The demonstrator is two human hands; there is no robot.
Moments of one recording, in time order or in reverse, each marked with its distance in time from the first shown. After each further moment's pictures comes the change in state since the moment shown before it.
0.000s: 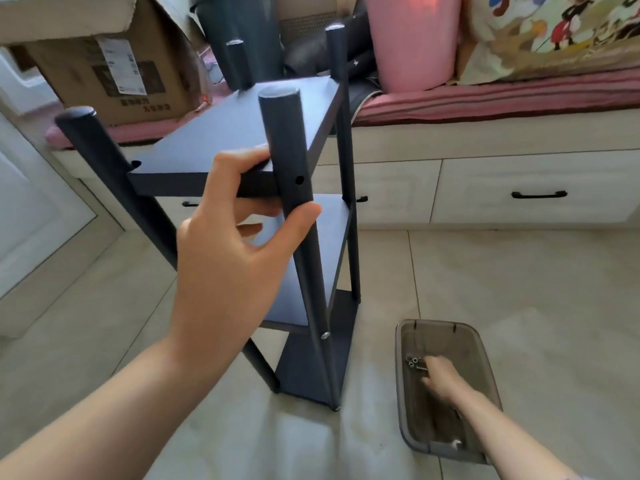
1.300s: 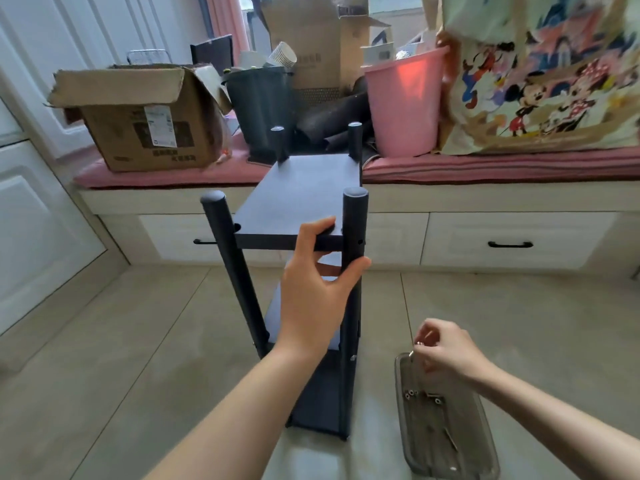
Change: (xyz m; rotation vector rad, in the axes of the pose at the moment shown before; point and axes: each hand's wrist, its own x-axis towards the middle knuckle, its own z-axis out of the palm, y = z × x) left_hand 0.001 0.009 0.006 -0.319 -0.060 -0.168; right_hand -0.143 -0.093 -0.160 0.461 0.364 -0.230
